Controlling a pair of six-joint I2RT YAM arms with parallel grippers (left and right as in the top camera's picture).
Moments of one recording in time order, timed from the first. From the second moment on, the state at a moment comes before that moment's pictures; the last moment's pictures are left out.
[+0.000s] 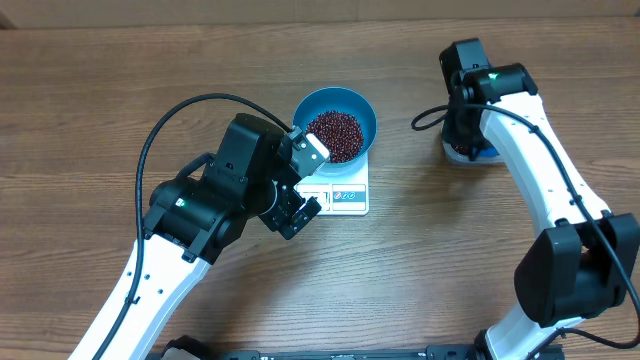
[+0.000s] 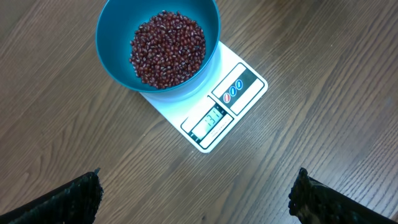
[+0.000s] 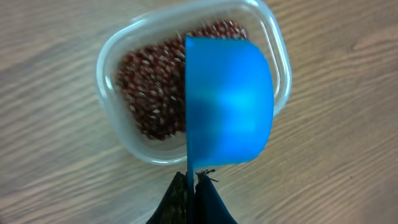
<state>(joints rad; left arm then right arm) -0.52 1.26 1.30 -0.99 0.07 0.32 0.17 1.83 1.60 -1.18 0.40 0.48</state>
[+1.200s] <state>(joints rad) -0.52 1.26 1.30 -0.99 0.07 0.32 0.16 1.83 1.50 -1.04 0.38 0.49</state>
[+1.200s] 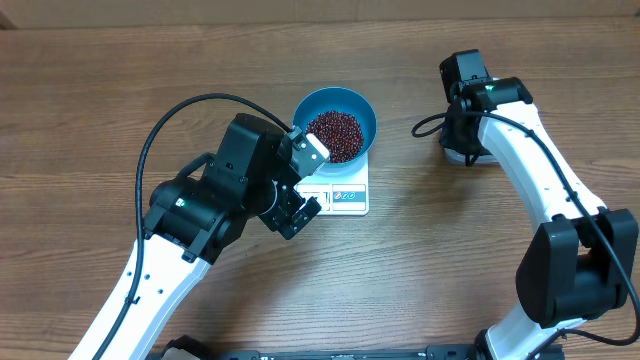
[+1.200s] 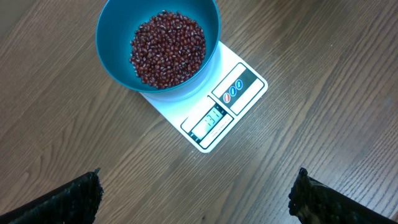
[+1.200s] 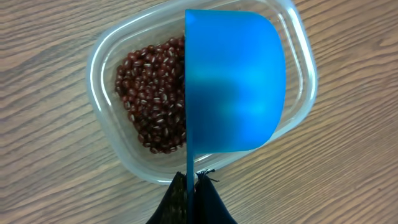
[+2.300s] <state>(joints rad) -0.52 1.26 1.30 -0.99 0.07 0.32 0.15 1.87 1.50 -1.00 0.16 0.52</state>
